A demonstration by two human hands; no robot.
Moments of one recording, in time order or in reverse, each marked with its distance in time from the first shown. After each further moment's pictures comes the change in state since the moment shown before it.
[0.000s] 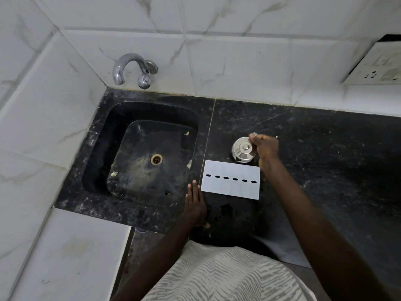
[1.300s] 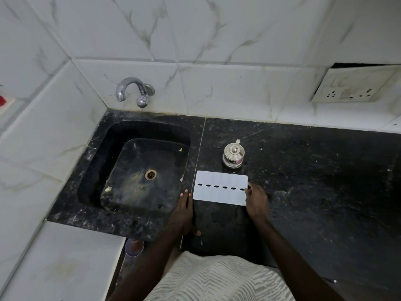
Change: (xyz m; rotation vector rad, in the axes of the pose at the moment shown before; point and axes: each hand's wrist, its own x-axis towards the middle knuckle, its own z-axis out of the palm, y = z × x) left_hand -0.011 -0.018 0.000 -0.084 0.142 0.072; right_hand -0.057 0.139 -0.080 -0.902 0.046 -0.408
